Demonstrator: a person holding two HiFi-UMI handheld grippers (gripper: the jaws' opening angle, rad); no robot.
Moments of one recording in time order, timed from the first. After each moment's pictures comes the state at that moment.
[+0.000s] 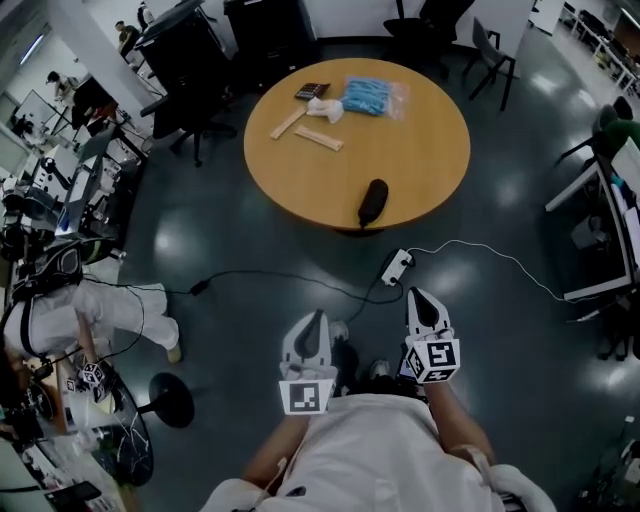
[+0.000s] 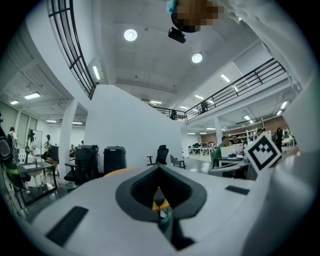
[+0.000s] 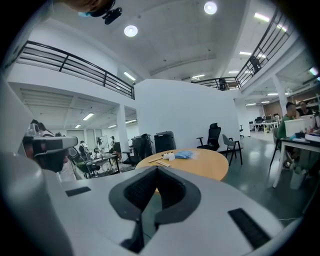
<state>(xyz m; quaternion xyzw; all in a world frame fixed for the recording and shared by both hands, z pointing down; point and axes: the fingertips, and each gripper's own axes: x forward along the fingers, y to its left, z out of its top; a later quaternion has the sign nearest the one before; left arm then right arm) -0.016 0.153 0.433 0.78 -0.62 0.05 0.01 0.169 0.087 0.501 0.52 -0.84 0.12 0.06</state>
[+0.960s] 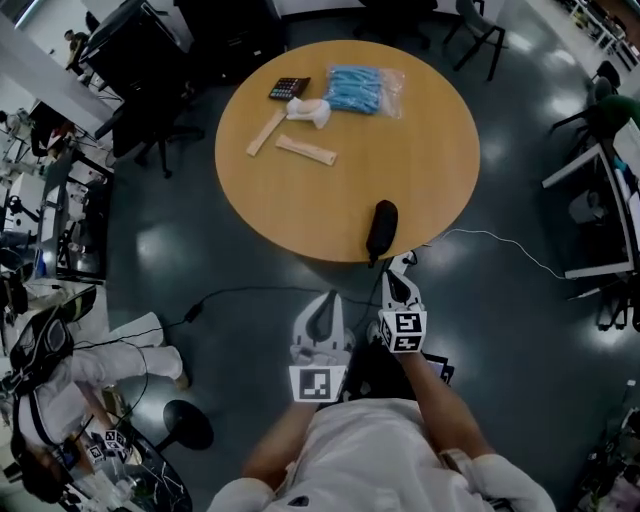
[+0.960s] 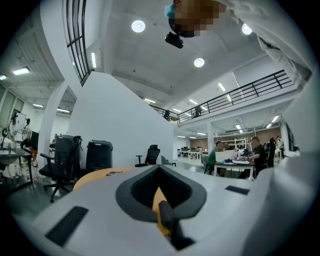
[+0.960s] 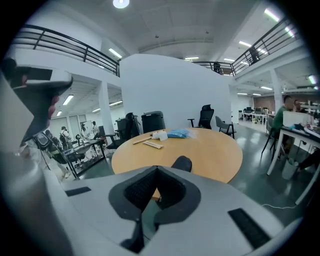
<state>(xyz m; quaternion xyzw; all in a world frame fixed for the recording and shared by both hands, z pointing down) -0.051 -0.057 0.469 0.83 -0.56 0.02 0.06 0.072 -0.103 0.640 0.57 -0.79 0.18 0.15</state>
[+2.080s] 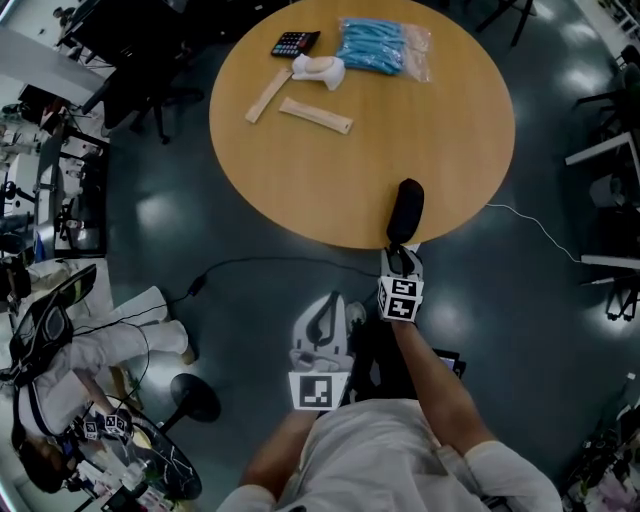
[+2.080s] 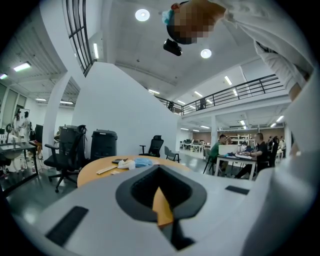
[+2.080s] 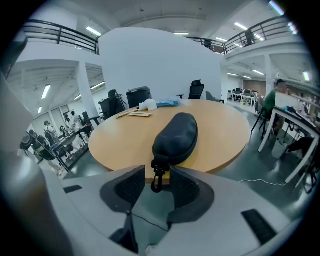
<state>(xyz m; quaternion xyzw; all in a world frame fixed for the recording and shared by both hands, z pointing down) -0.078 -0.078 0.525 0.82 -0.56 0.06 0.08 0.054 -0.148 0.776 0.59 -0.72 0.28 0.23</state>
